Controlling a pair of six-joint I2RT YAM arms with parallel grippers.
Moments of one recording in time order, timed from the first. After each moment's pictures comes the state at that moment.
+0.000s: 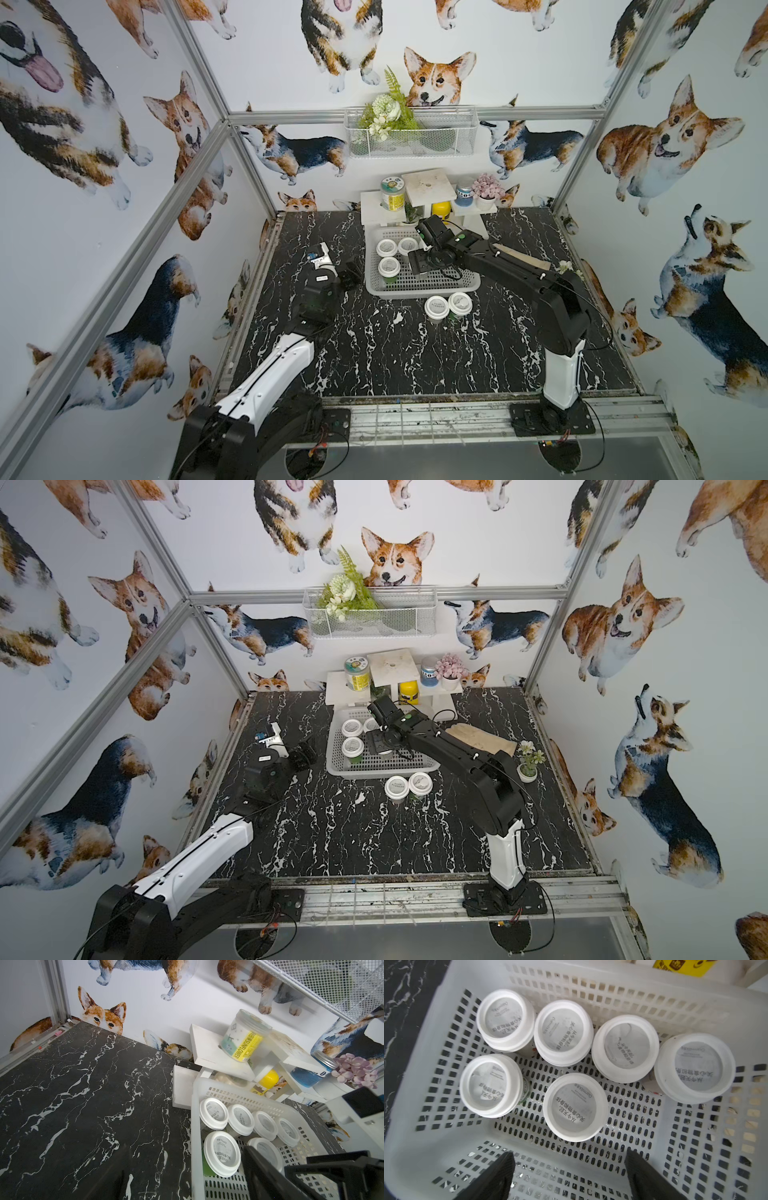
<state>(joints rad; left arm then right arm) -0.28 1.04 0.55 0.22 -0.20 -0.47 0.65 1.94 1.68 -0.73 0.15 0.36</state>
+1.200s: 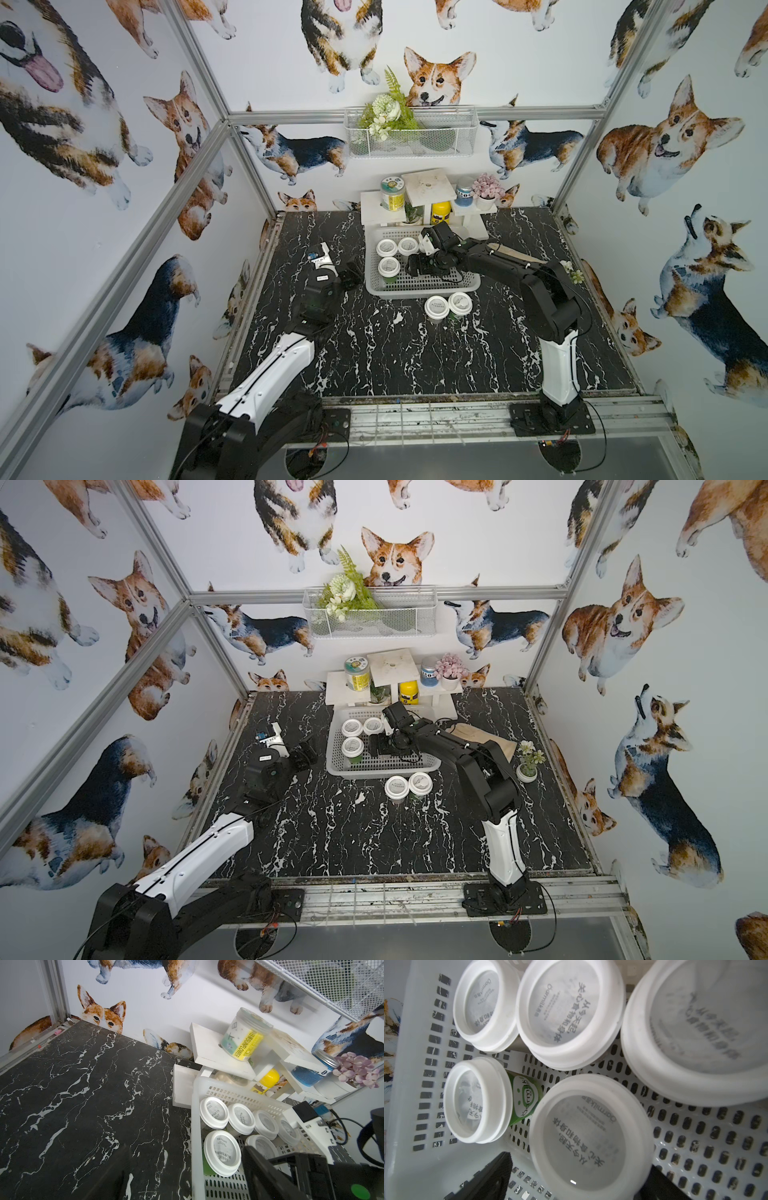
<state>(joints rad) -0.28 1.05 0.56 0.22 -0.20 -0.47 0.55 2.04 1.56 -0.47 -0.20 0.44</state>
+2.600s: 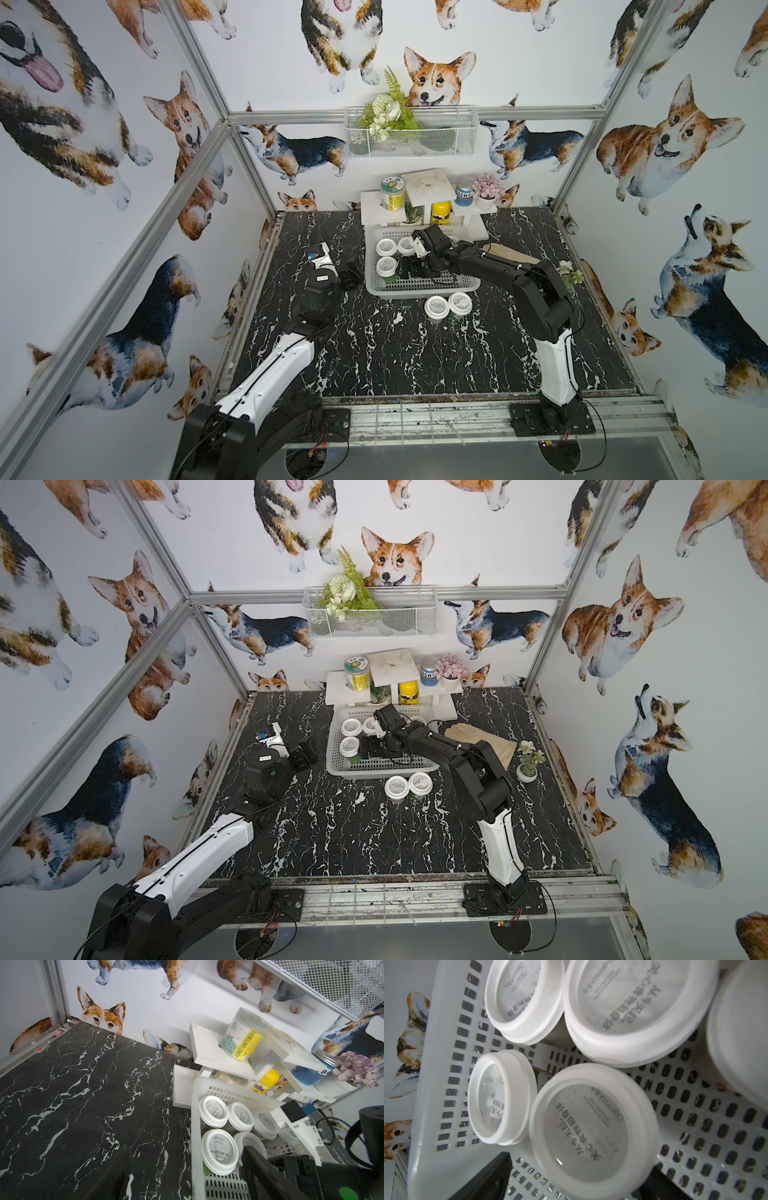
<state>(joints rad) -0.28 1.05 0.56 0.22 -0.20 -0.46 0.60 2.07 1.59 -0.43 -0.23 0.47</state>
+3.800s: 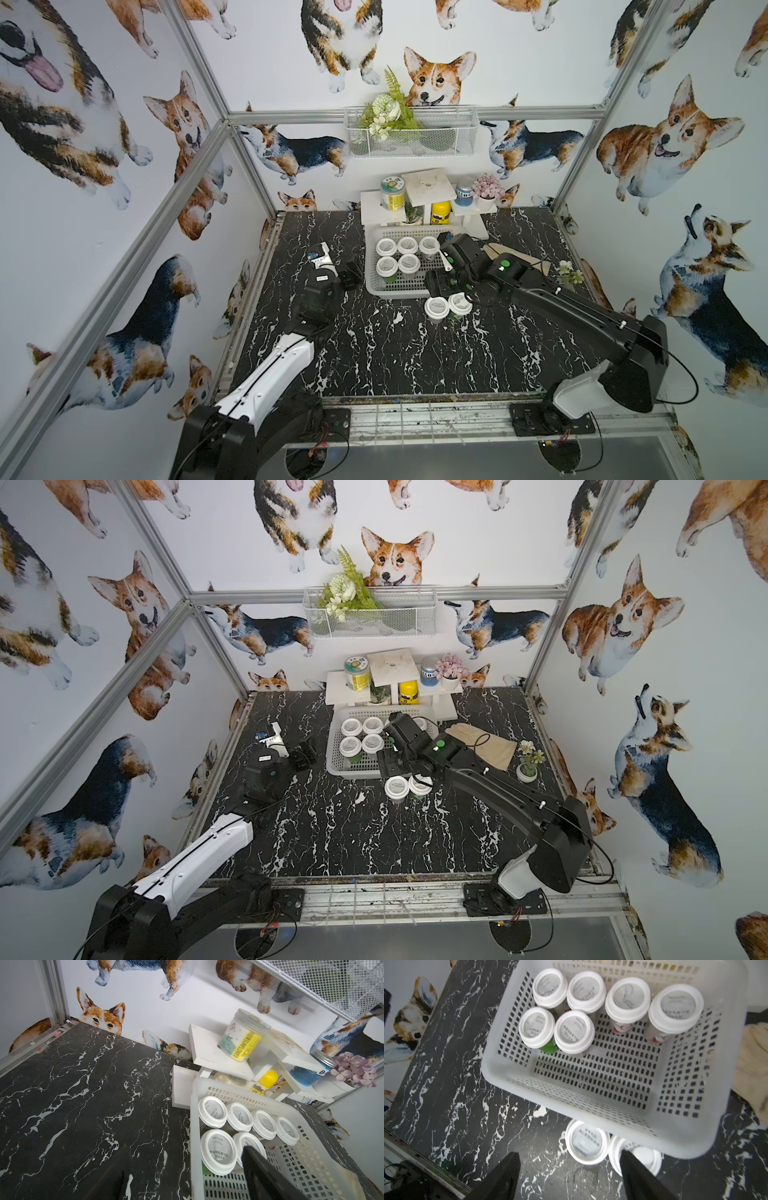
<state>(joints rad) -0.28 1.04 0.55 0.22 -0.20 -0.47 0.76 1.43 1.32 -0.80 0.13 0.48</state>
